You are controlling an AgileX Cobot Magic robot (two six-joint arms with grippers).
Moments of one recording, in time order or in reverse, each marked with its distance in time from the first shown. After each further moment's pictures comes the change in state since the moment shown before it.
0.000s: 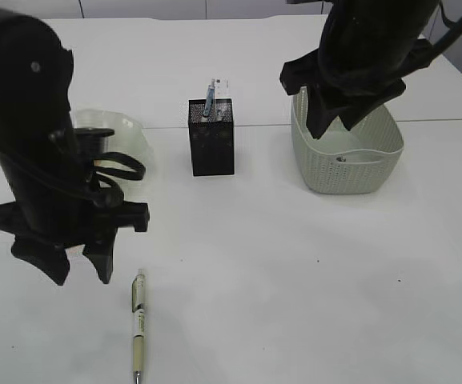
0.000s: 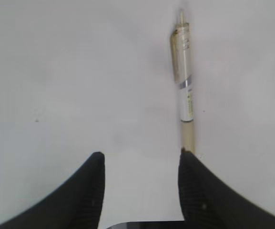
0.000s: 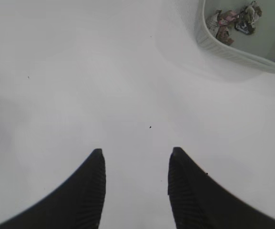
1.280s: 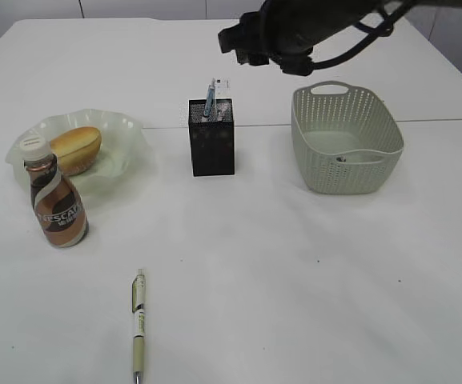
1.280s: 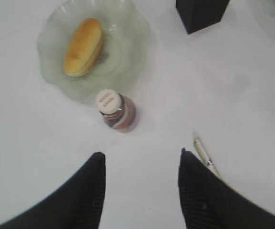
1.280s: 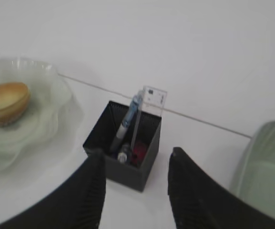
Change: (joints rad) left arm 0.073 -0.372 -0.342 0.221 0.143 0.421; right arm 0.000 0.160 0.008 -0.052 -0.797 0.000
